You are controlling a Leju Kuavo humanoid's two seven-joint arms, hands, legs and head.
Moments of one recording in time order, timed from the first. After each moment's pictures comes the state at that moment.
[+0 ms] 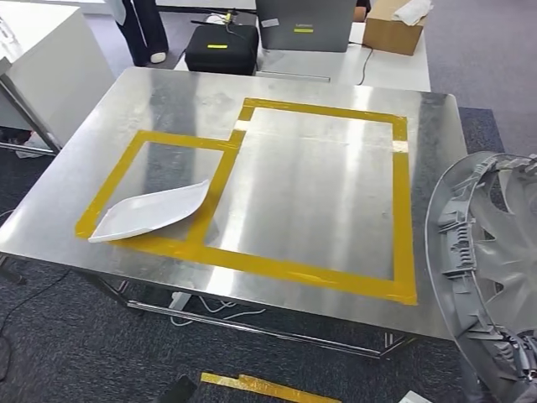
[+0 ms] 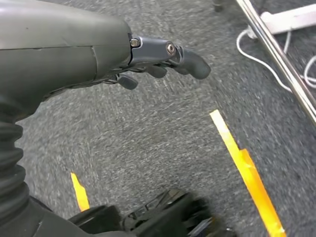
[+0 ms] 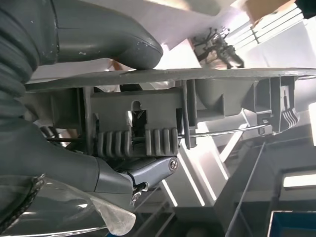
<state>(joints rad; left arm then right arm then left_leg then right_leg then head) -0.03 -0.16 0.39 -0.35 -0.85 0.24 -0.30 0.68 -0.17 0.10 -2.25 1.50 -0.64 0.23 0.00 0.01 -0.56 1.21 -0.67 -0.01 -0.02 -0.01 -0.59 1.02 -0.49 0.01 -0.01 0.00</state>
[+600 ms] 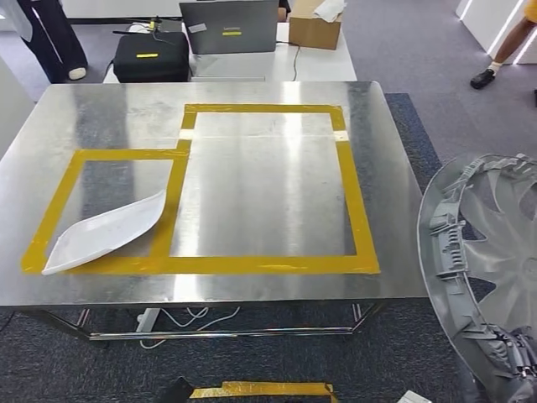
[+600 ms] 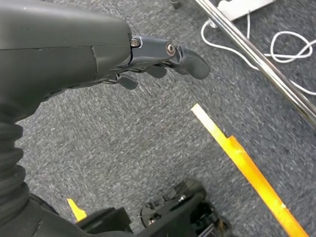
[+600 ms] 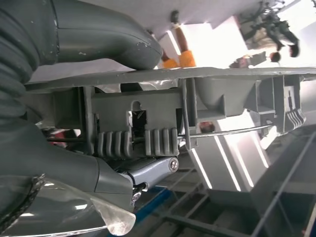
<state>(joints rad) -0.03 -0.16 0.39 -0.33 -0.85 0.24 -0.30 0.66 -0.20 0.12 -2.24 1.46 -0.61 0.24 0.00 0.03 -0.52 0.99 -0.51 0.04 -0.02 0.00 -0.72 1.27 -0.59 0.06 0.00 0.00</state>
